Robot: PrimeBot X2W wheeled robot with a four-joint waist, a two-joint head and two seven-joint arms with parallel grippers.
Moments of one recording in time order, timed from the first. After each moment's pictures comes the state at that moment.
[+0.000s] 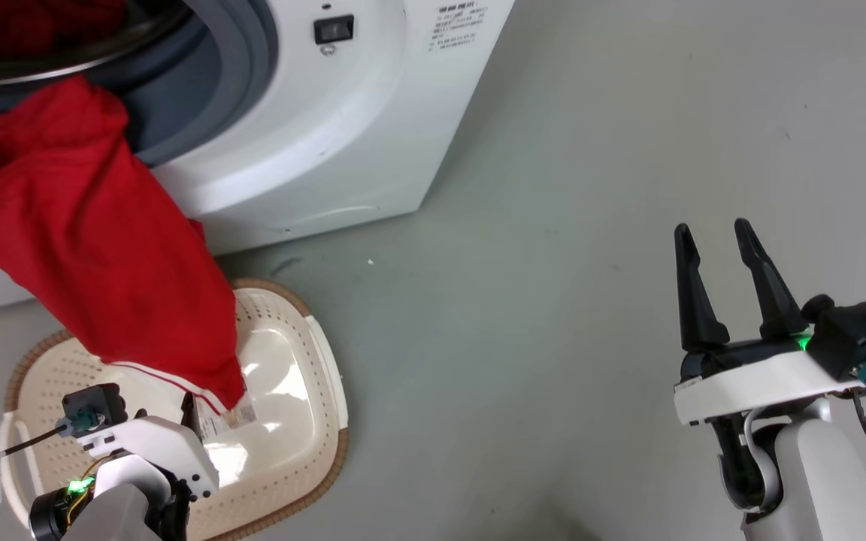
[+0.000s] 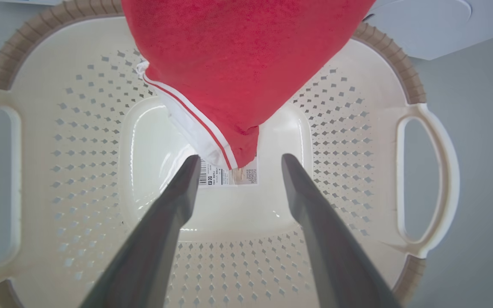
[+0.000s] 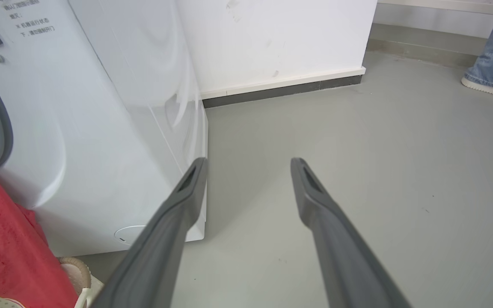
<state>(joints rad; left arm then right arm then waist) -0.56 0.27 -0.26 1.23 -0.68 -0.04 -0.26 -0.28 -0.05 0.05 0.19 0.24 0.13 -0.26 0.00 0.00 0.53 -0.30</state>
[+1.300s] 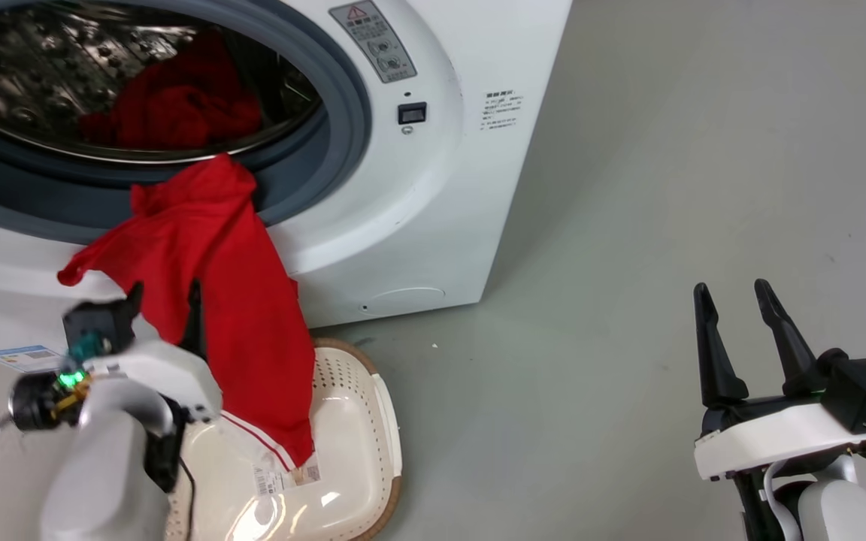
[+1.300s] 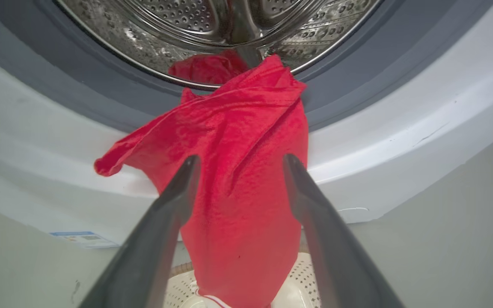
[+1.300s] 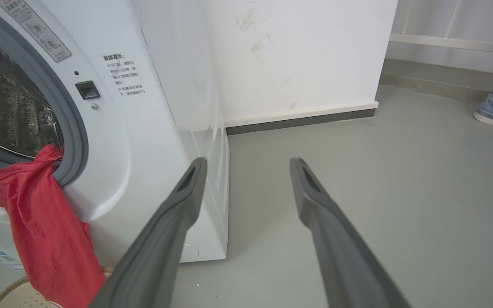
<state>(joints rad) -0.46 0.23 0.00 0.68 -0.22 -0.06 -0.22 -0.12 -0.05 0.00 0.06 0.19 0.13 -0.17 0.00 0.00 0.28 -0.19</state>
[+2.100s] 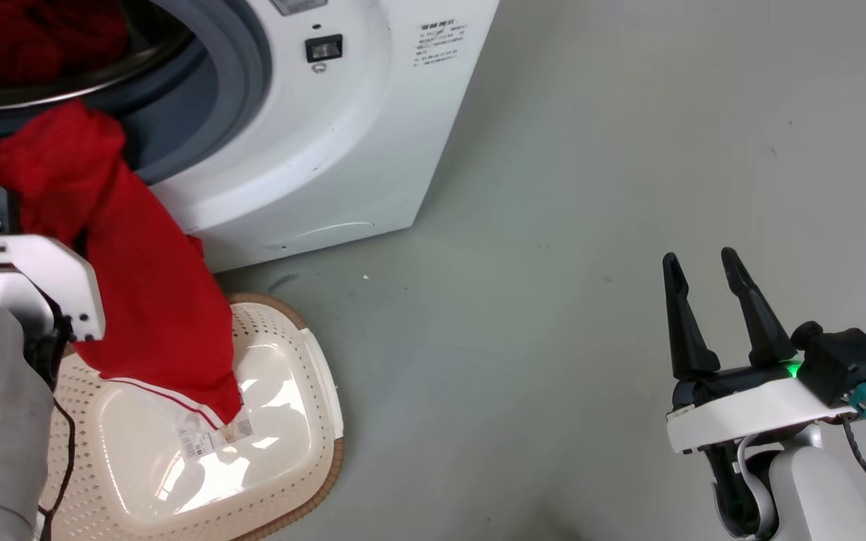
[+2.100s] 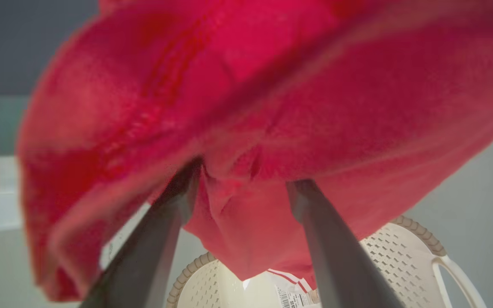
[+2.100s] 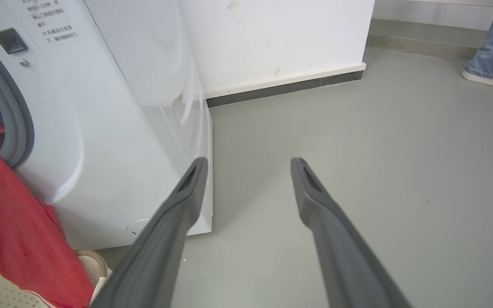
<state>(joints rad) -0.85 0.43 -0.07 1.12 -0.18 -0.10 0.01 -0.21 -0.05 0.07 0.15 0.26 0.13 -0.25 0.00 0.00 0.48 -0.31</state>
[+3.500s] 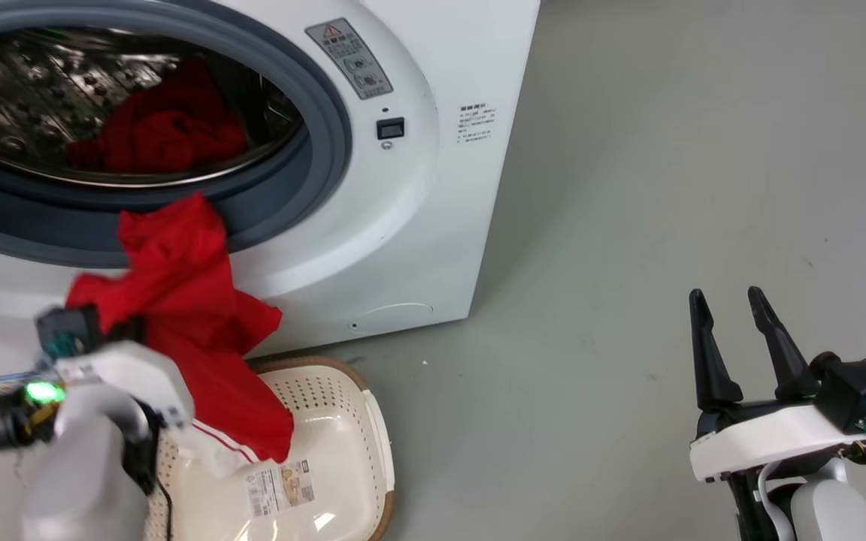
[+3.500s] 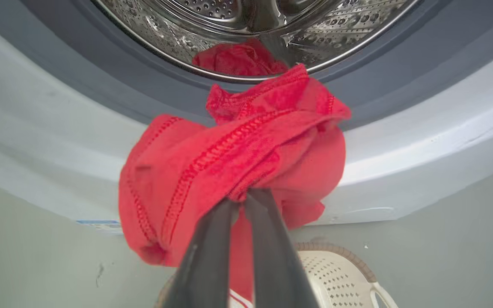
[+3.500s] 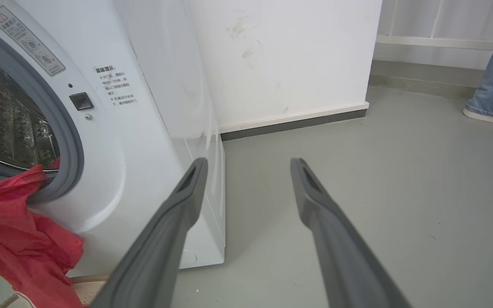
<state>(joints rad) -0.59 0.30 -0.03 0.96 -0.28 -0.04 -0.26 -0.13 -0.05 0.01 0.13 0.21 0.13 -0.20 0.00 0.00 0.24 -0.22</state>
